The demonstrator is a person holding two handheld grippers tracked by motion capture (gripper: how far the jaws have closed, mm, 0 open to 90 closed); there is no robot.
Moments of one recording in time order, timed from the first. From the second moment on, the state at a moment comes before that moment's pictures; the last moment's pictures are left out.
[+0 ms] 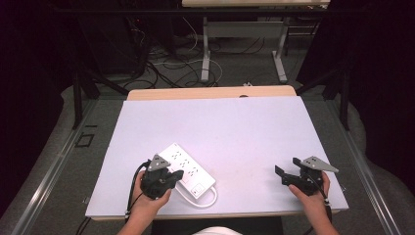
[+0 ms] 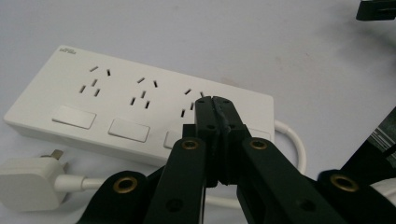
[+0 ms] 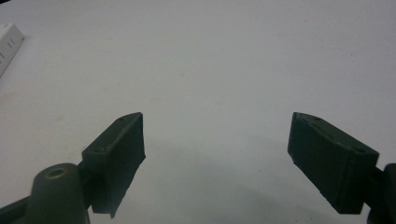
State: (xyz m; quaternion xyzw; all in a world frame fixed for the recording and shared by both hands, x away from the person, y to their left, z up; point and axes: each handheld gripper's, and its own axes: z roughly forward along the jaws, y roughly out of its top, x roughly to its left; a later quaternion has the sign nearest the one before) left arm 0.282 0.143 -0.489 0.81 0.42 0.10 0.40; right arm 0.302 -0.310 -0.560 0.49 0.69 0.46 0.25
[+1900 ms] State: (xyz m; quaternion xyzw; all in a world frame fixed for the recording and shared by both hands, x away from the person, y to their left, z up) left arm 0.285 0.097 -0.523 0.85 0.39 0.06 0.35; right arm 0.302 -0.311 -0.560 0.49 0.69 0.47 0.25
